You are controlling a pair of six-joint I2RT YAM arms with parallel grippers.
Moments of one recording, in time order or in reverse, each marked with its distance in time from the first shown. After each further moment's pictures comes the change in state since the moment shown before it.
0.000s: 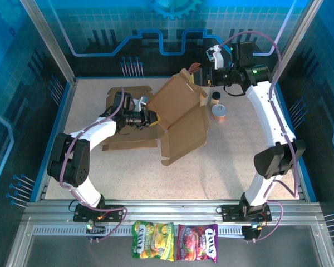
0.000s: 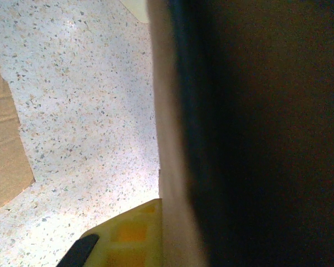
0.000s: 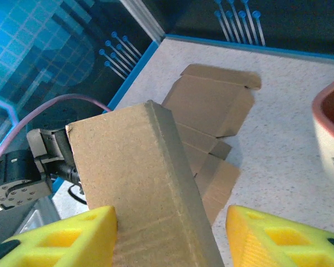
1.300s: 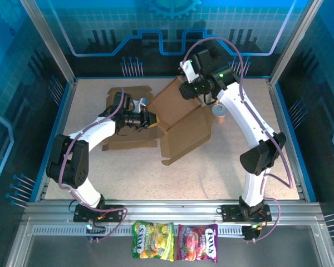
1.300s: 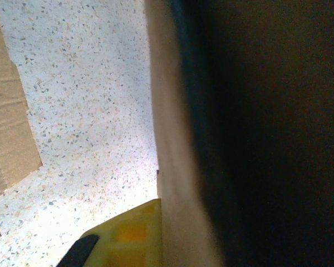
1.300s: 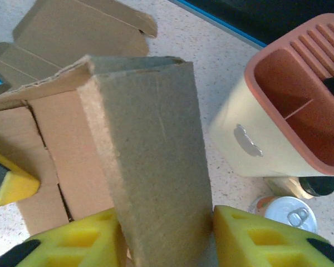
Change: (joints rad) left arm 0.000 -0.016 0.011 -0.084 -0.002 0.035; right arm 0.297 0.114 0.138 -0.201 0.776 -0.192
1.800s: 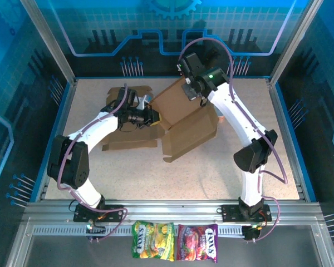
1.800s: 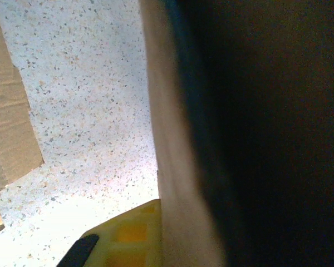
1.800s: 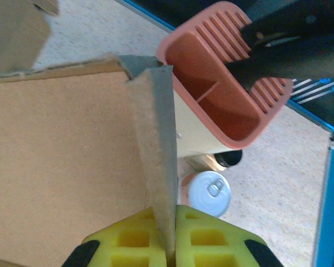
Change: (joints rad) left arm -0.063 0.000 0.139 -0.219 -0.127 0.051; right arm 0.070 0.077 0.077 -0.100 0.417 0.042
